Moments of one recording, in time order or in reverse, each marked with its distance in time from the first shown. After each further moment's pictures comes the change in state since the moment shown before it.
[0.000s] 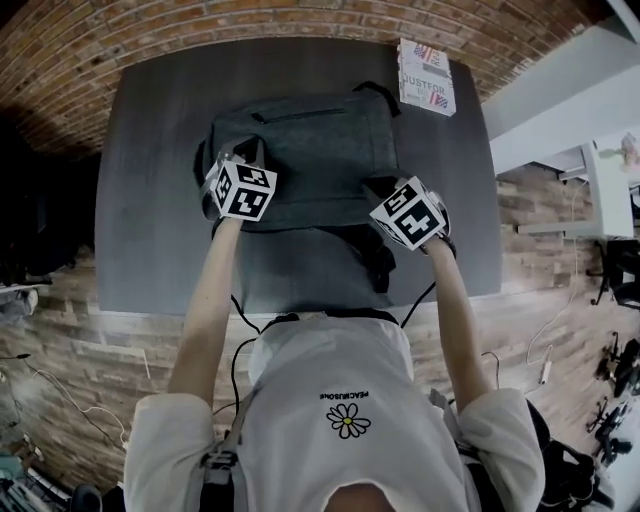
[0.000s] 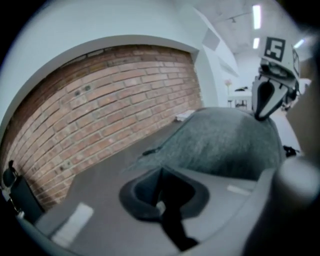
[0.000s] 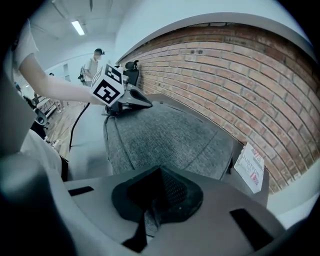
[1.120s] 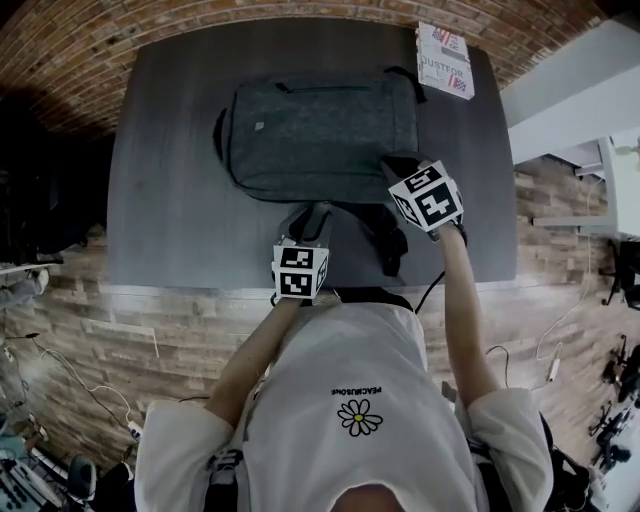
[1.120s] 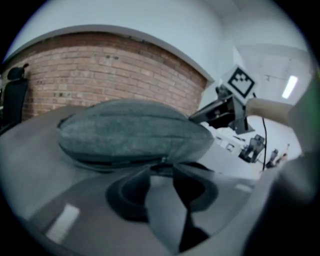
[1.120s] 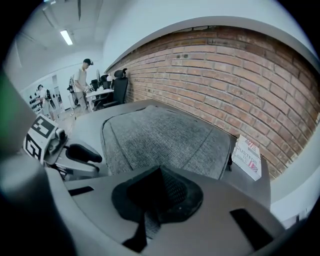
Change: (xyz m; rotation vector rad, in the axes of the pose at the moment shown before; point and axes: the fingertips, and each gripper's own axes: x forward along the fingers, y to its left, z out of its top) left arm -0.103 -0.193 -0.066 -0.554 -0.042 -0.211; right arm -0.004 0.000 -0.006 0.131 -0.070 -0.064
